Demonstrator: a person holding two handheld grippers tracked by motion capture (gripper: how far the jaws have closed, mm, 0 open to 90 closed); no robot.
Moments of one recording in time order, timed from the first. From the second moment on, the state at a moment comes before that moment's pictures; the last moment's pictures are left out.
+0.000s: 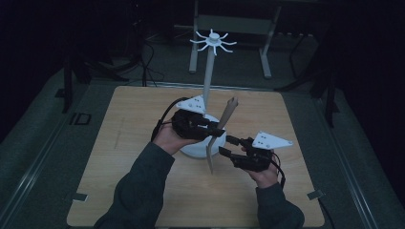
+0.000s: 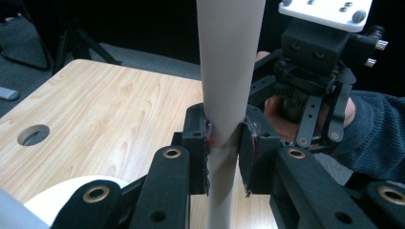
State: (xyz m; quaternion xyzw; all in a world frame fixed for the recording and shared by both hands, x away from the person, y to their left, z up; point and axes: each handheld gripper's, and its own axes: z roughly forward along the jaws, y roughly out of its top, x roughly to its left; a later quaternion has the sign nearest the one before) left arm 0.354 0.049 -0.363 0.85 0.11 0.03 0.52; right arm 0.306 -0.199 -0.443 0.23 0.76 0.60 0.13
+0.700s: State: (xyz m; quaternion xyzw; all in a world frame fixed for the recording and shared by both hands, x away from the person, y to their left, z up) left arm 0.350 0.051 -0.364 0.84 0.08 0.00 0.54; right arm 0.321 -0.168 -0.437 0.16 0.75 0.63 0.07
